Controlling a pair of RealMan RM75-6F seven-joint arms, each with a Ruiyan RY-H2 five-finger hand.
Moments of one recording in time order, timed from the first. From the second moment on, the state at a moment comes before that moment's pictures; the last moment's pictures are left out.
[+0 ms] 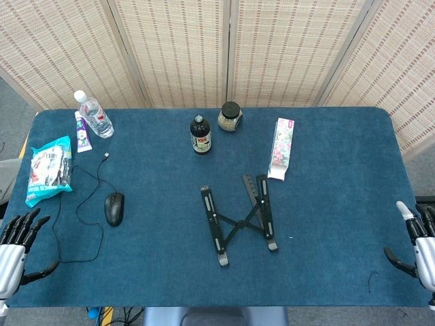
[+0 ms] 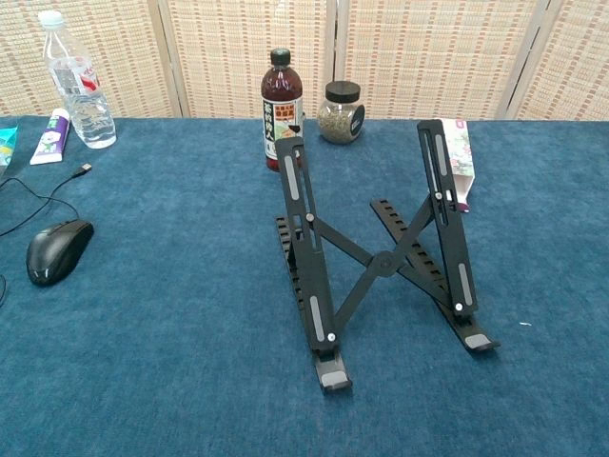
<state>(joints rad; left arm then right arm) -0.03 -1.05 0.02 -1.68 1.63 1.58 -0.05 -0.05 -1.03 0.03 -1.66 -1.55 1.59 0.03</state>
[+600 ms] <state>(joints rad) -0.03 -1.06 0.01 -1.70 1.62 1.56 -0.02 0.00 -1.04 0.05 -1.64 -1.54 1.54 0.06</state>
